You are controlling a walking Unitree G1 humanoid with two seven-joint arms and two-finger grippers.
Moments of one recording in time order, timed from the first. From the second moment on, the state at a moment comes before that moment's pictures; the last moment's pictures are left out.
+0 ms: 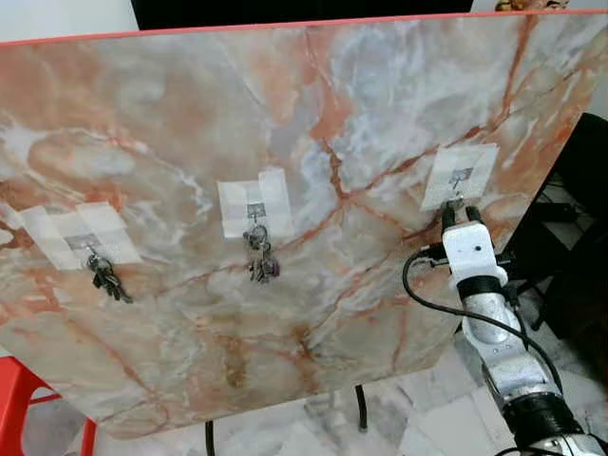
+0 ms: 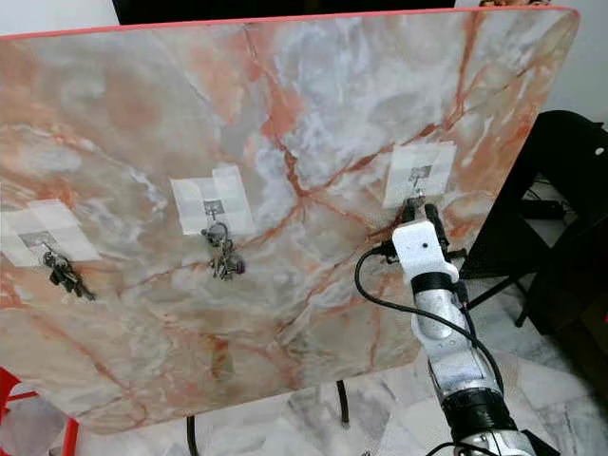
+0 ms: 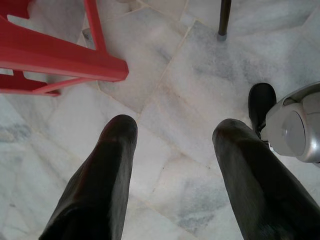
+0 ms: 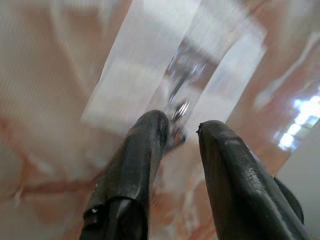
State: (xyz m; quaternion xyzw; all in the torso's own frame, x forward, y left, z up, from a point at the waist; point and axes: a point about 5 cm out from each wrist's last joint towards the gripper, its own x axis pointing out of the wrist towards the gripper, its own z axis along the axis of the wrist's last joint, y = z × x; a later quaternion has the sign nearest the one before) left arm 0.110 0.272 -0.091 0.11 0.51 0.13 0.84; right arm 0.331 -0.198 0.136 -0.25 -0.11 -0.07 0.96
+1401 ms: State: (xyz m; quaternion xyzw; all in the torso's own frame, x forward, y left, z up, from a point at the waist) left arm 0.110 0.271 -0.092 0.11 0.52 0.12 0.84; right arm 0.173 -0.210 -0.085 0.01 0.47 -0.09 0.88
